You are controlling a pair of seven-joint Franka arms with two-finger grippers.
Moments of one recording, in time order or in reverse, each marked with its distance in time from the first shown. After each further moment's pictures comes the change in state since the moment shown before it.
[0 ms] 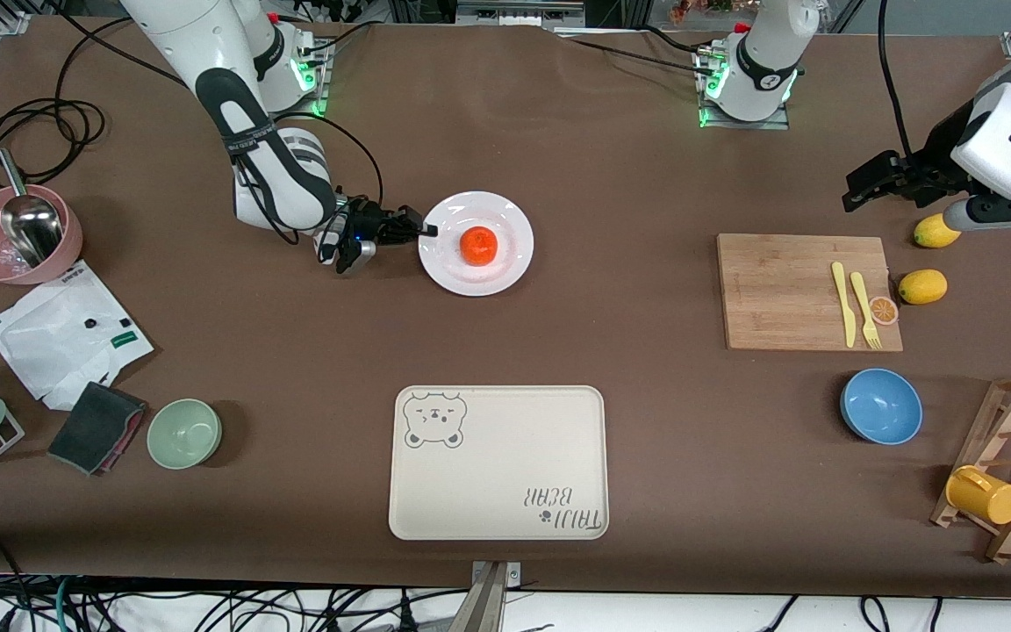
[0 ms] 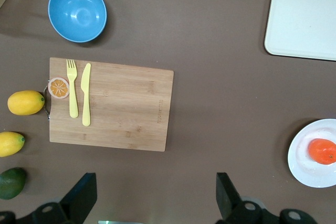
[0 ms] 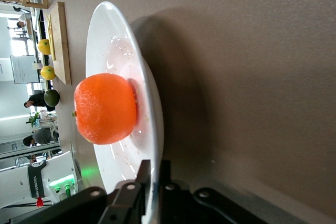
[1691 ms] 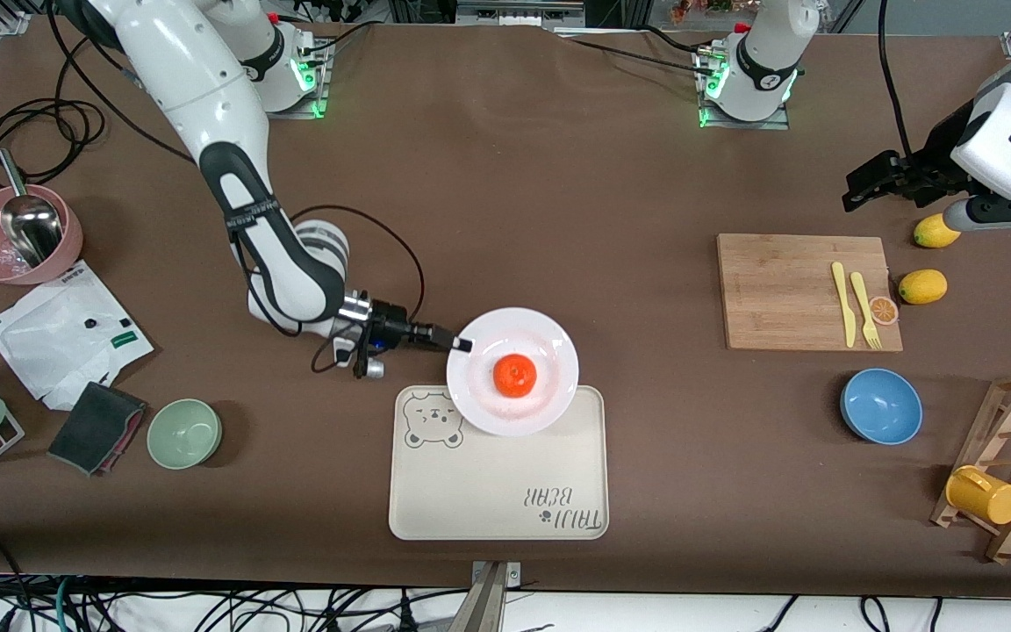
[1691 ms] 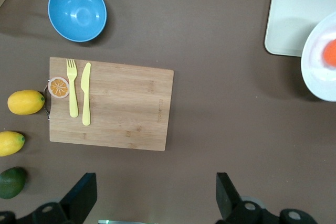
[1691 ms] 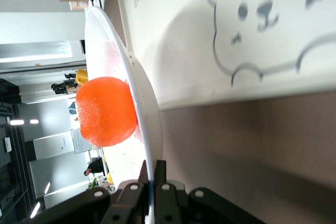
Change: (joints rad) left arm 0.000 0.001 0.000 0.002 0.000 -0.003 0.000; right arm 0.029 0.399 -0.056 0.776 -0.041 0.013 0.475
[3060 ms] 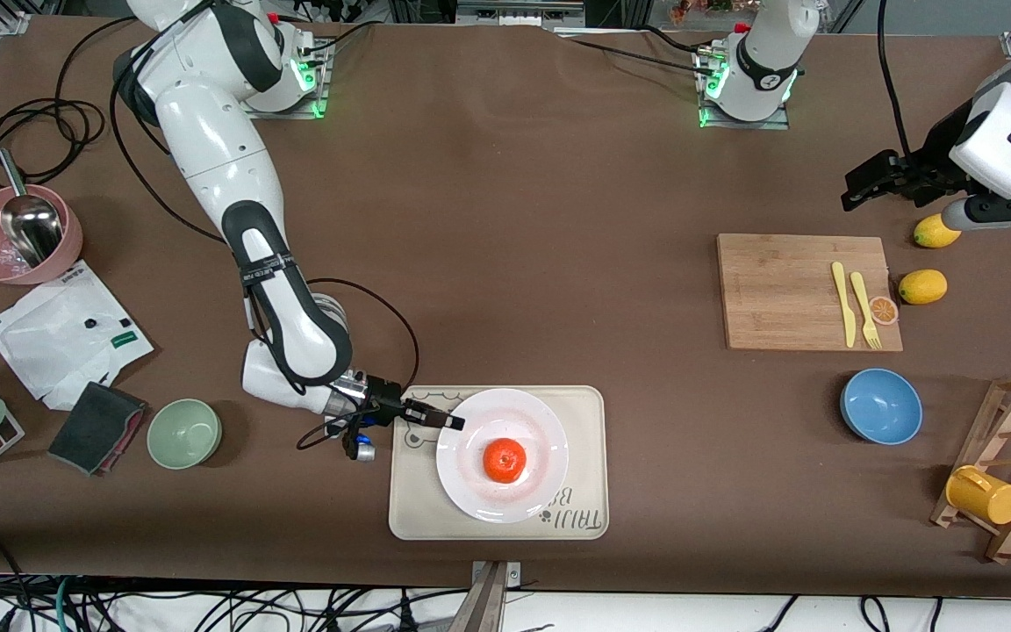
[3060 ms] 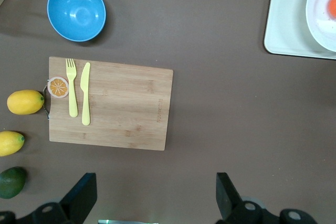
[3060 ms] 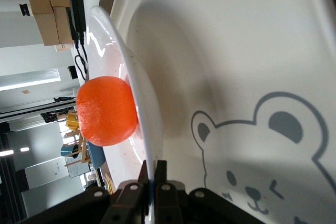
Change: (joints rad) left arm -0.001 0.000 -0.002 0.001 -0.001 -0.002 0.000; right arm 0.007 0.291 -0.040 0.479 -0.228 0.012 0.341
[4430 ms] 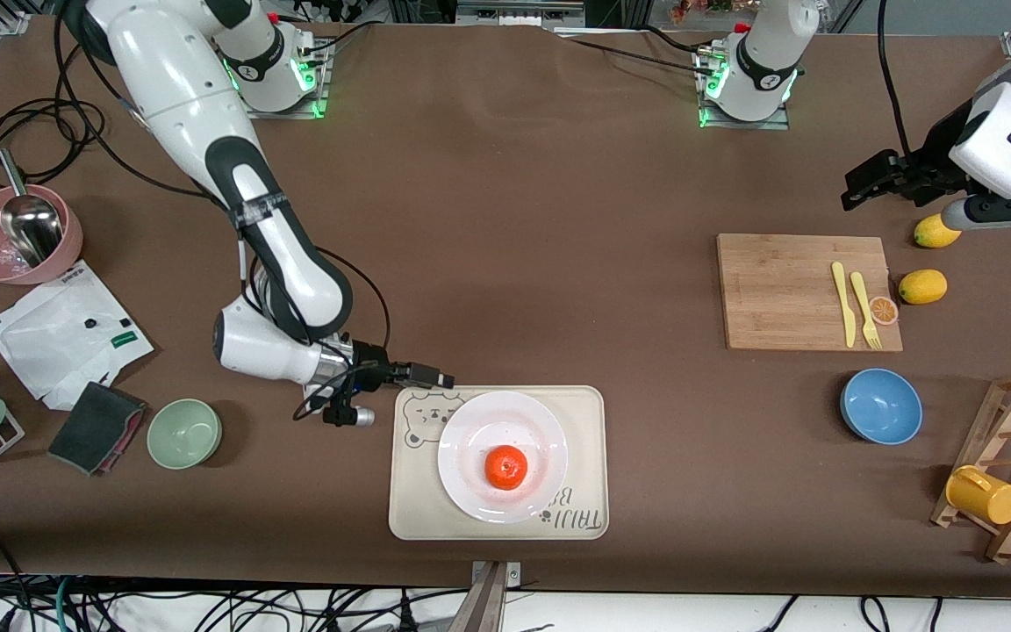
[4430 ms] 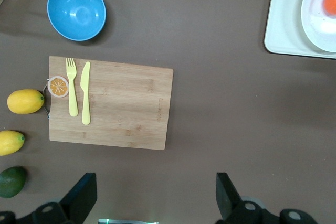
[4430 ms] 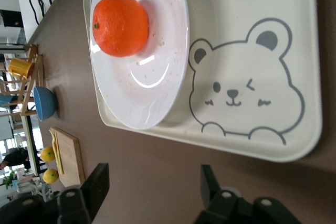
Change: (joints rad) left arm 0.000 0.000 0.000 0.000 0.000 -0.003 0.000; right arm -0.007 -0.357 -0.008 -0.399 -0.334 -0.002 0.021
